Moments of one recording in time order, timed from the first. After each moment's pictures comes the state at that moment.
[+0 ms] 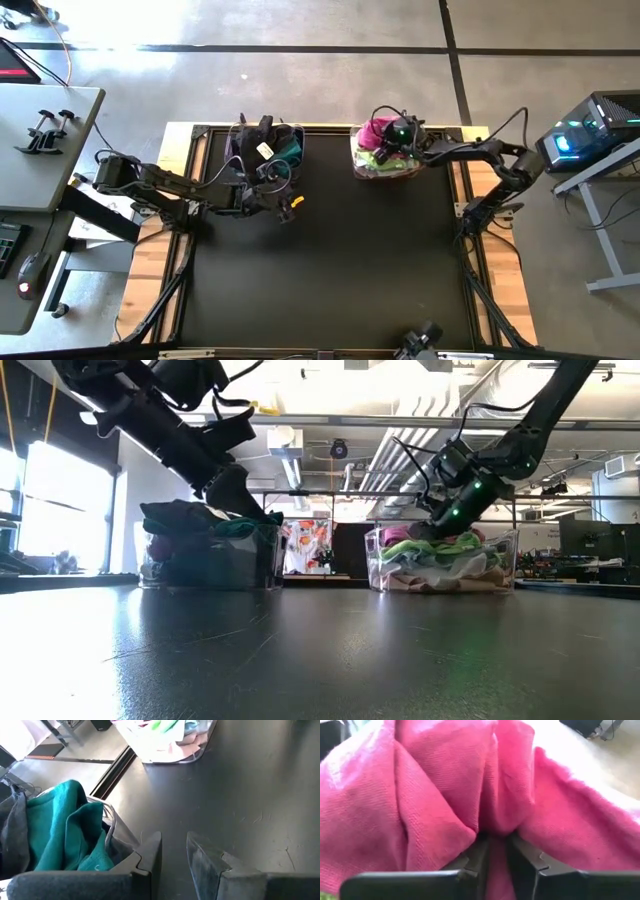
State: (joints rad) left arm -0.01 1.41 0.61 0.17 -0.62 0.03; right arm -0.77 1.59 0.66 0.29 0.15 -0.16
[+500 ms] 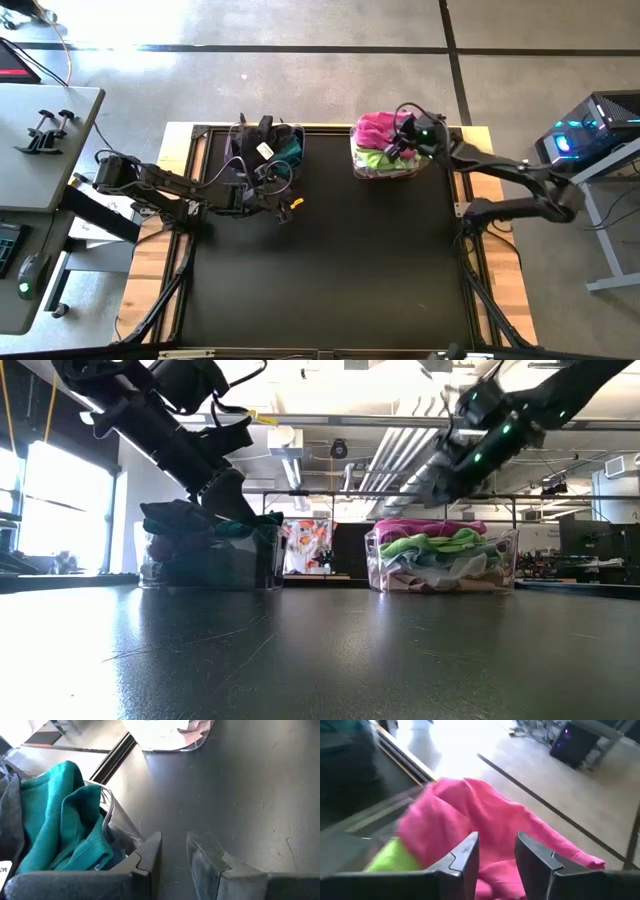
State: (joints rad) left arm -0.01 1.41 0.61 0.11 -0.62 -0.03; right arm -0.71 1.19 0.66 0.04 0.19 -0.15
